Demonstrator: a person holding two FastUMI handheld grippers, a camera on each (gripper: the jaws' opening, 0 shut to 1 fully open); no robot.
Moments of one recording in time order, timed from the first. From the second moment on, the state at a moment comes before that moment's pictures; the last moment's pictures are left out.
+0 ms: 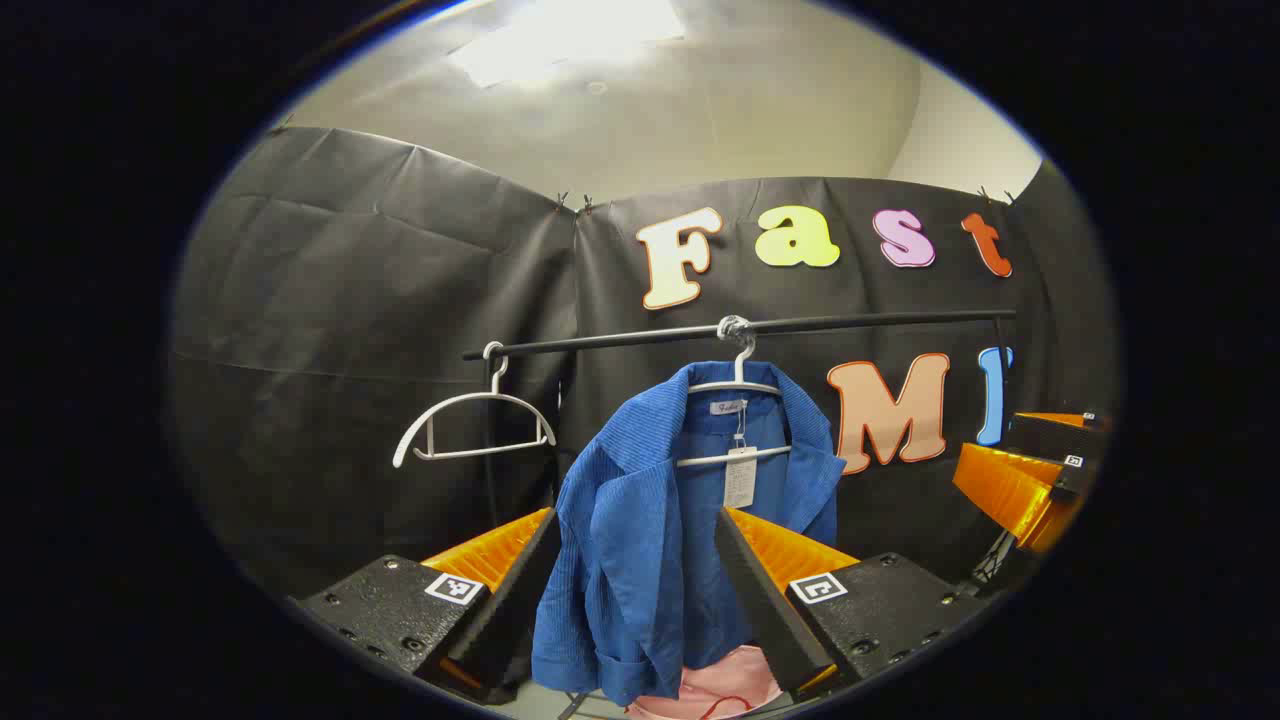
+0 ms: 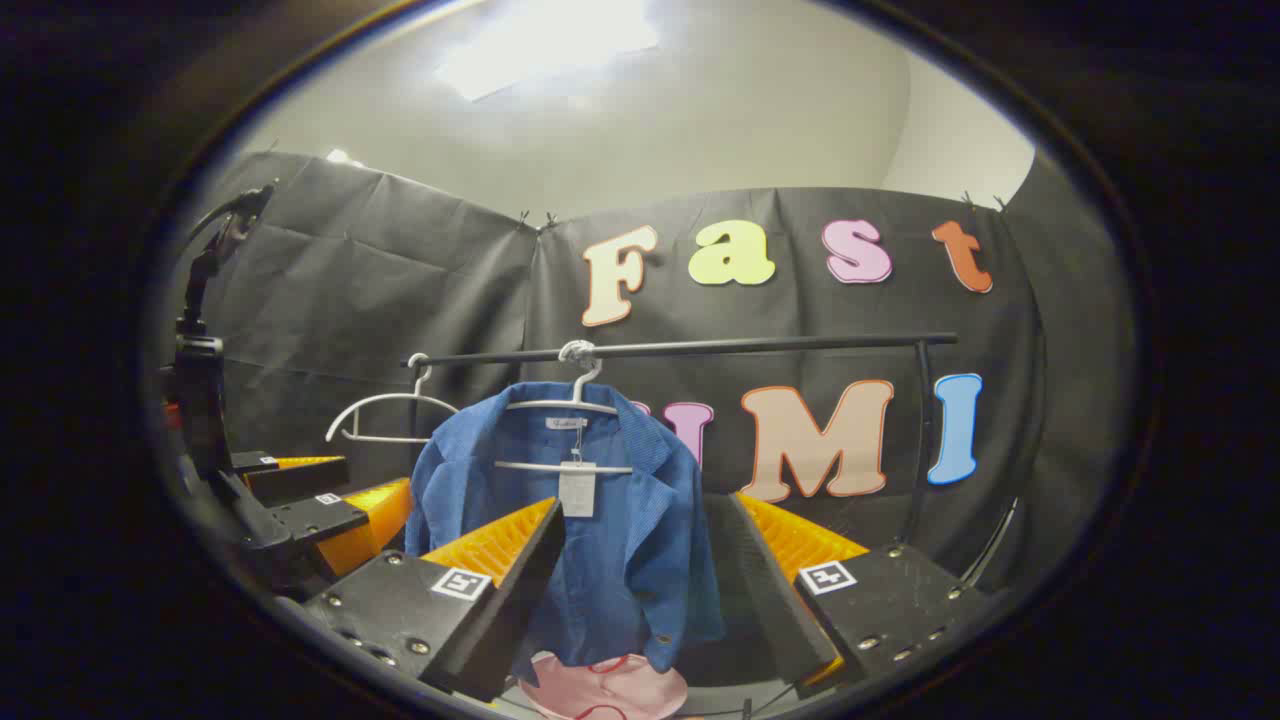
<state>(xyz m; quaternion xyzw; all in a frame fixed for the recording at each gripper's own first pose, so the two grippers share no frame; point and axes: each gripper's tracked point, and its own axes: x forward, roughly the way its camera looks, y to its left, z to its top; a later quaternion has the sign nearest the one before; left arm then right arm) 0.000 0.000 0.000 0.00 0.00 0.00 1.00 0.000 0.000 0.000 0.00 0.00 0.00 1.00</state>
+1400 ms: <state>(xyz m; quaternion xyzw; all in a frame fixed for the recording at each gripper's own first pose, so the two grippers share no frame) 0.057 0.010 -0.067 0.04 0.04 0.06 1.00 0.042 -0.005 -0.021 0.00 0.02 0.00 1.00</state>
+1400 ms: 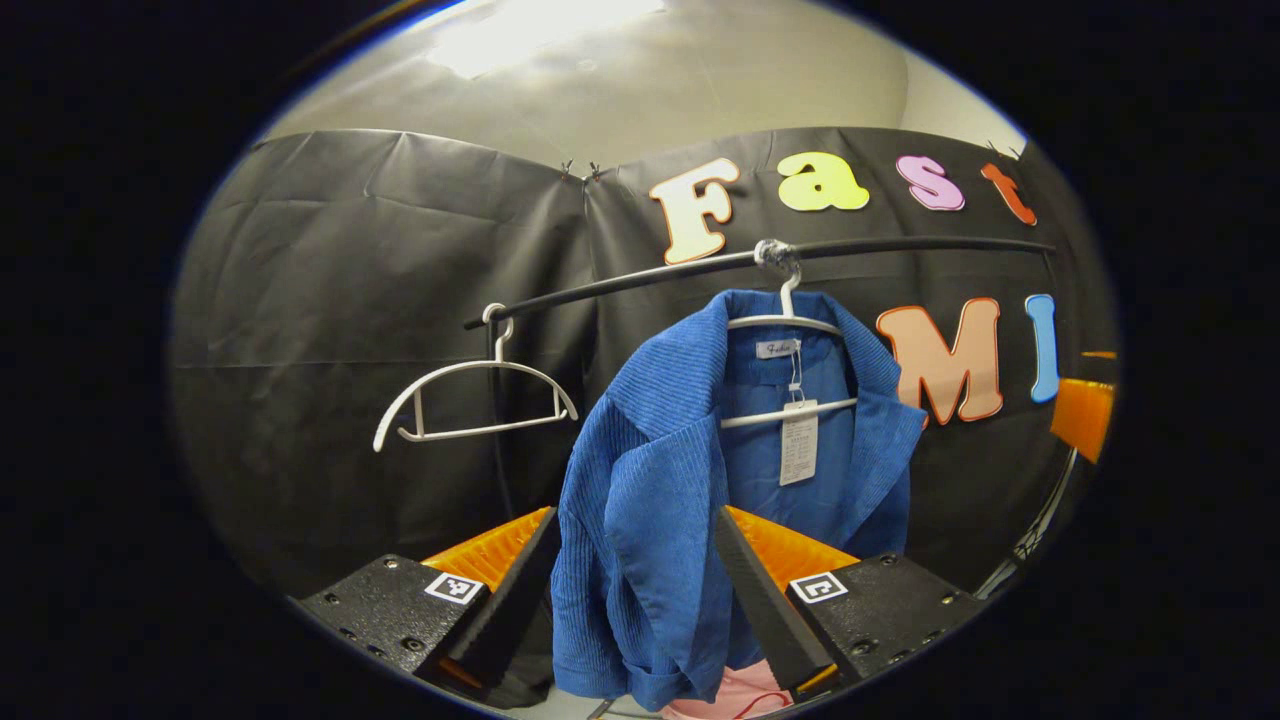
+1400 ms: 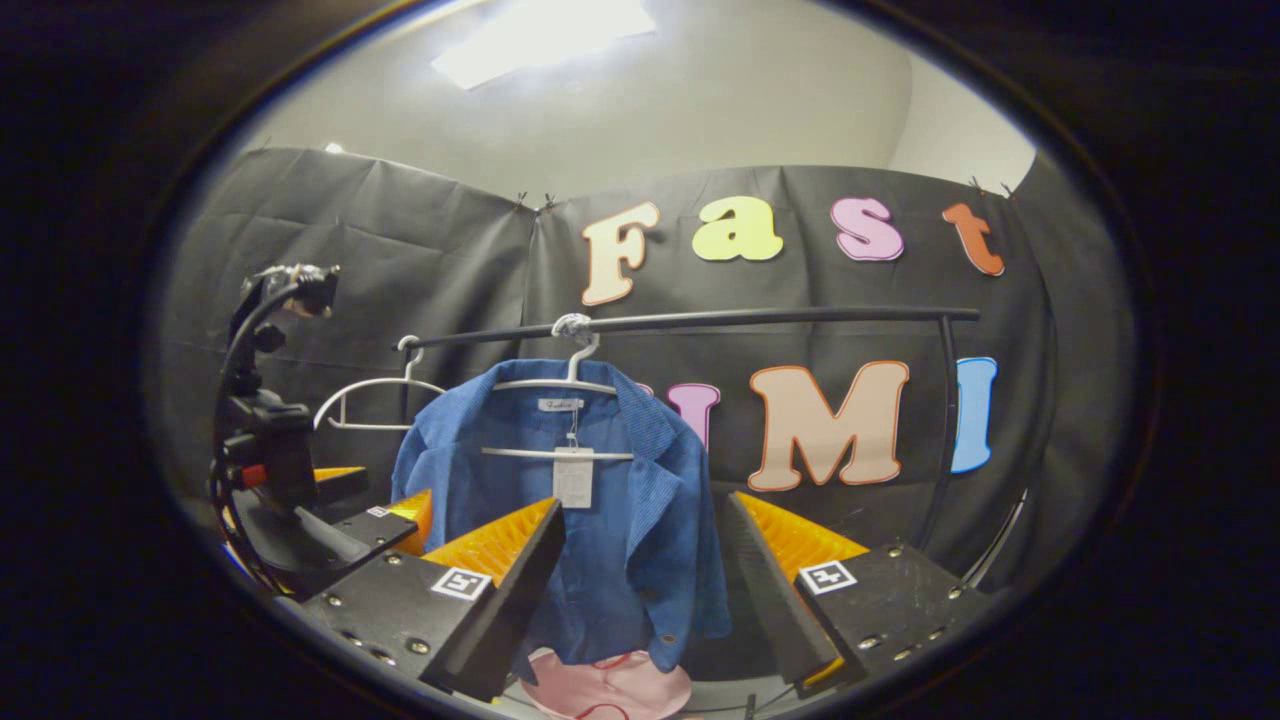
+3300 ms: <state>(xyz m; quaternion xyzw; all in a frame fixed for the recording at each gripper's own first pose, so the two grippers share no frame) 0.112 0.011 -0.109 0.09 0.08 0.05 0.99 0.143 -0.015 -0.089 -0.02 0.07 0.01 1.00</state>
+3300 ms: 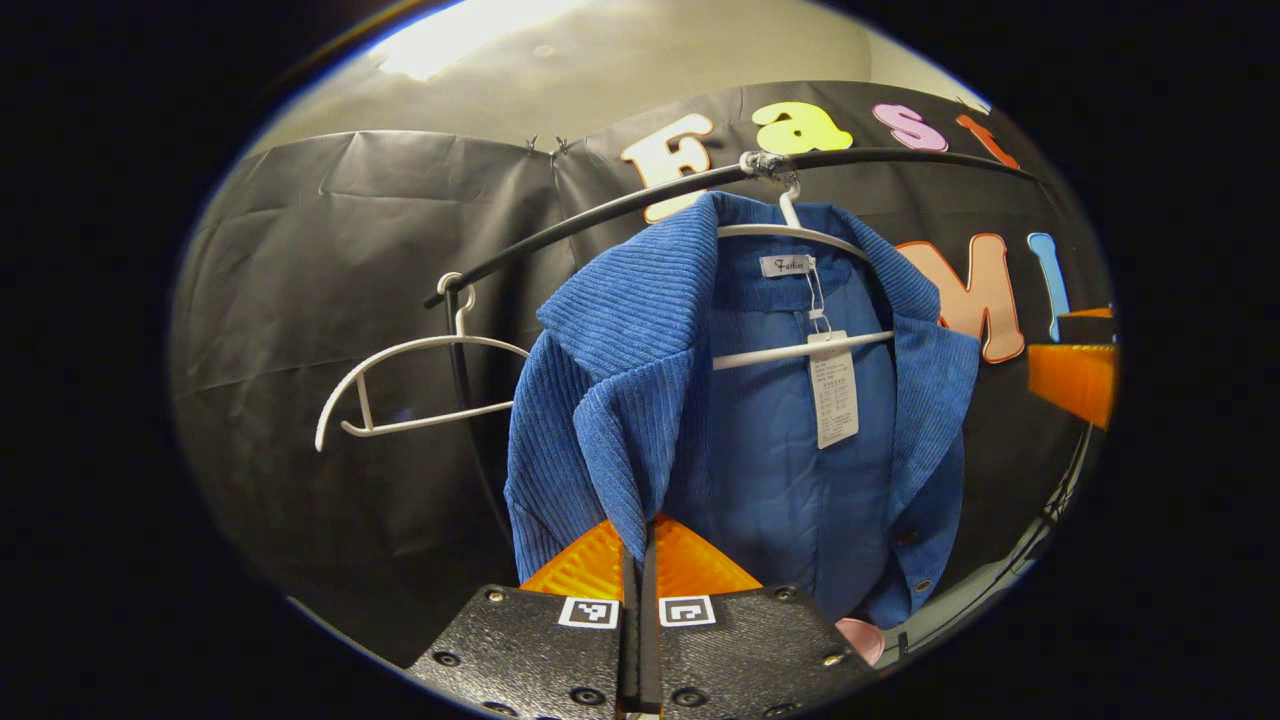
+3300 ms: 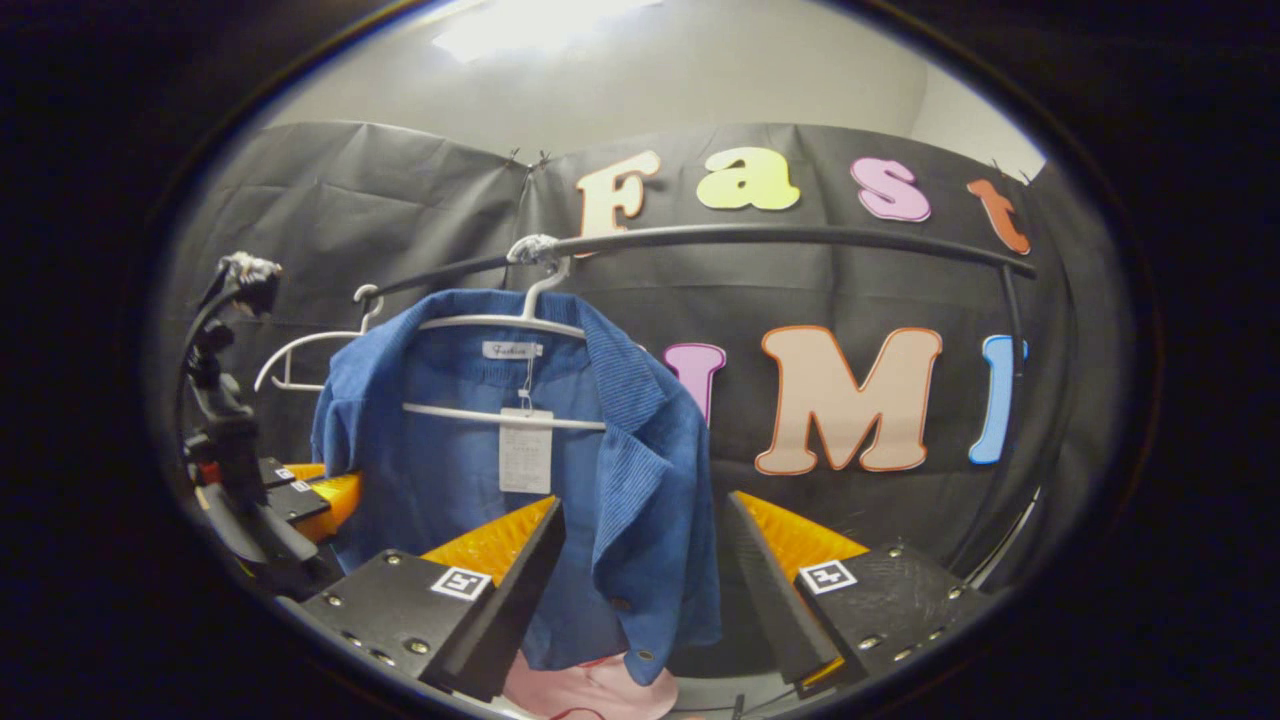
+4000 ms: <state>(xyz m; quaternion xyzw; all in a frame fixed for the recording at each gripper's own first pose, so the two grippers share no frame) 0.115 0.013 -0.109 0.09 0.08 0.04 0.99 0.211 -0.009 -0.141 -0.03 0.10 0.00 0.99</state>
